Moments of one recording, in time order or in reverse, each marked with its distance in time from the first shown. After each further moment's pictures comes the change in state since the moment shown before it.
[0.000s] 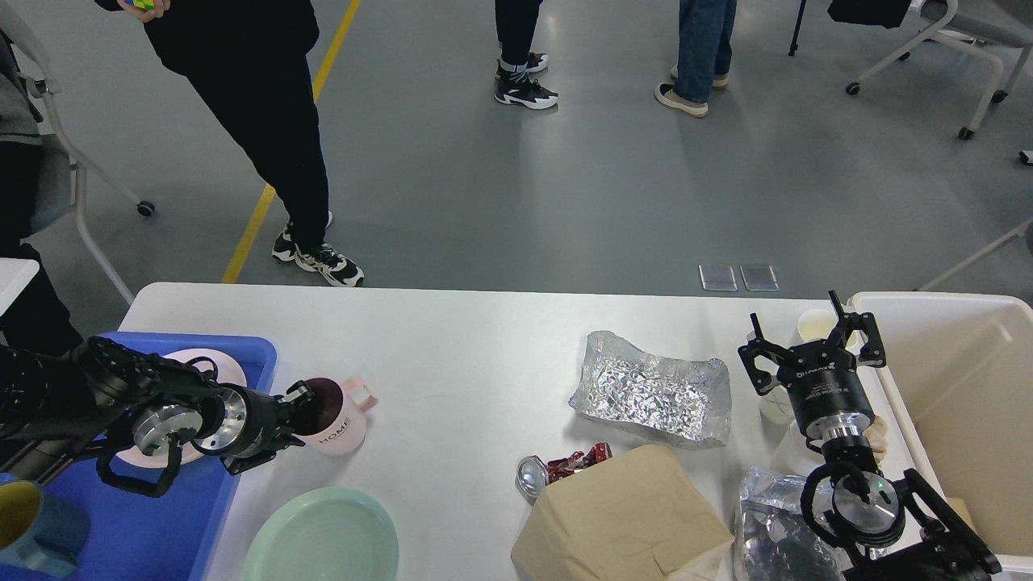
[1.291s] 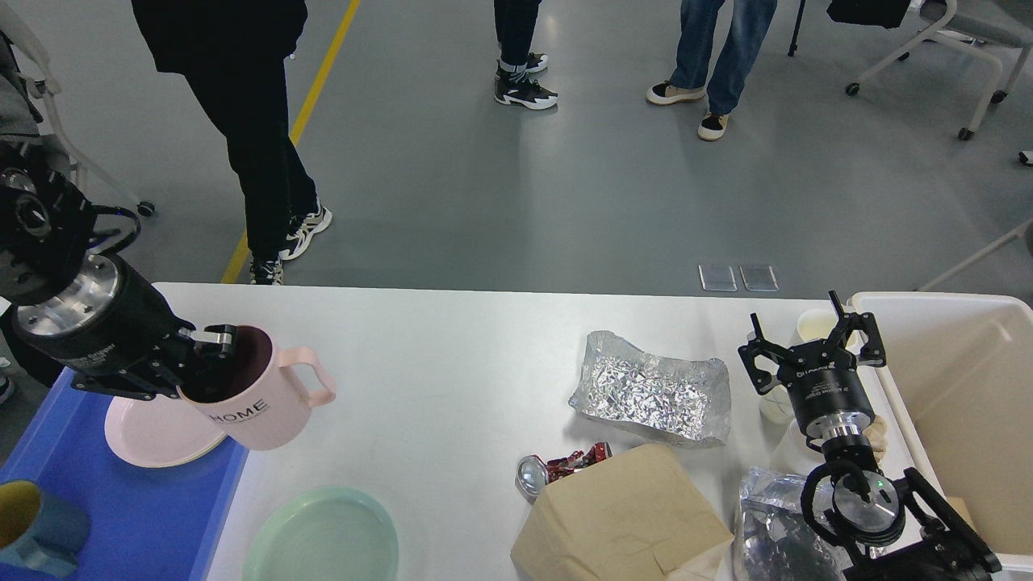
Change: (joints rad) left arm -1.072 0.070 0.483 -0.685 0.362 -0.441 0.004; right arm 0.001 0.000 0.000 0.000 0.000 -0.001 0.000
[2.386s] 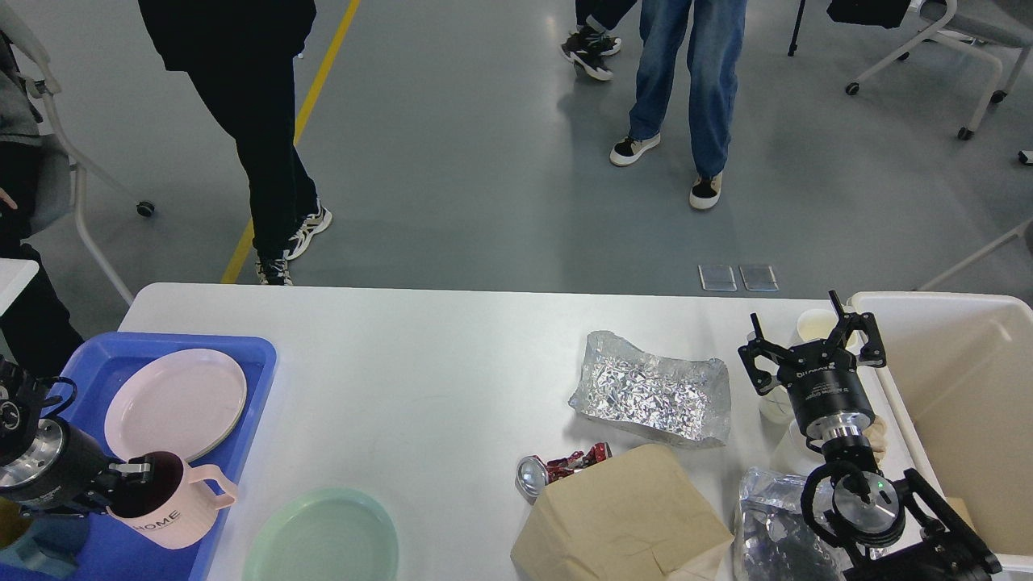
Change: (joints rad) left arm 1.029 0.343 -0.531 0.619 0.498 0.080 -0.011; right arm -0.001 0.000 0.000 0.000 0.000 0.001 0.000
